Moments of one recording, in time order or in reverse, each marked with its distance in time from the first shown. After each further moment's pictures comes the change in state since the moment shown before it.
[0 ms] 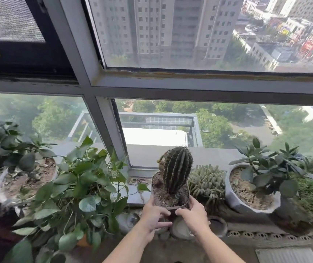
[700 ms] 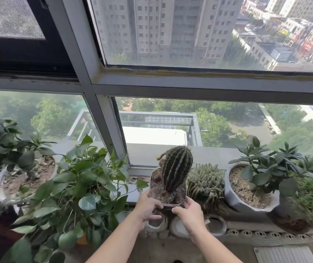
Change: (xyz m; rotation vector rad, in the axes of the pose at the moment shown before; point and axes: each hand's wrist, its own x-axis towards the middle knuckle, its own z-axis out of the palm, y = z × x) left_hand 0.012 0.023 -0.015 0.178 0.022 -0.005; right_hand -0.009 -0.008 0.010 0.154 -0.046 0.080
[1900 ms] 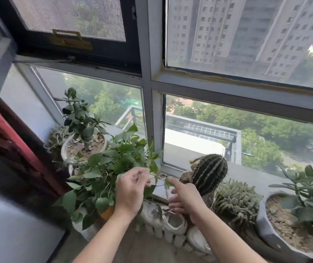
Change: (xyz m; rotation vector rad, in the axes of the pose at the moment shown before) left_hand -0.138 0.023 -0.063 0.017 0.651 0.790; right_hand -0.050 -0.110 0.044 -0.191 -0.413 0.049
